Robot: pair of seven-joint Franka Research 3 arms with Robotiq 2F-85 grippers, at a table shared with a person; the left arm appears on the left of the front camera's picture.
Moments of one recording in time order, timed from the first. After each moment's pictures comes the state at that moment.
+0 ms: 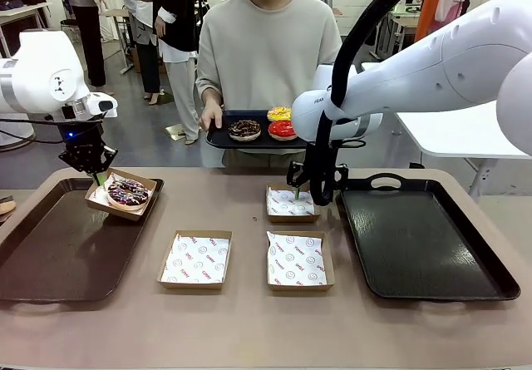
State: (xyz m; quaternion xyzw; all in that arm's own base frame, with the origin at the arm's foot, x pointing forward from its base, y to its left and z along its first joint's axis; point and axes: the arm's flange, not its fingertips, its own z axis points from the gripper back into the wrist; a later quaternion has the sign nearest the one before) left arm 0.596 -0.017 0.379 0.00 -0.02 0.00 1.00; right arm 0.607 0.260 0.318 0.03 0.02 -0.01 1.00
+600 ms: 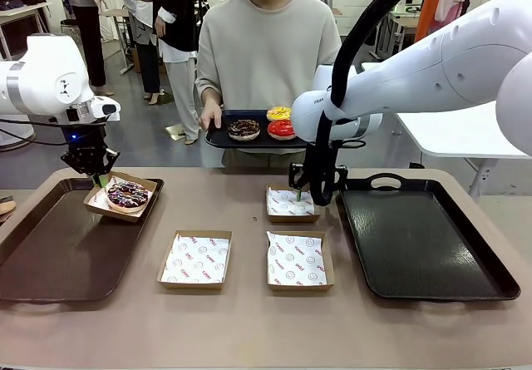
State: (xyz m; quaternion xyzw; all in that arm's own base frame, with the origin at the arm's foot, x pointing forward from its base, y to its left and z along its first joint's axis) left arm 0.604 -0.017 0.372 0.00 -0.01 0.00 1.00; right arm 0.607 0.260 0.317 0.03 0.02 0.00 1.00
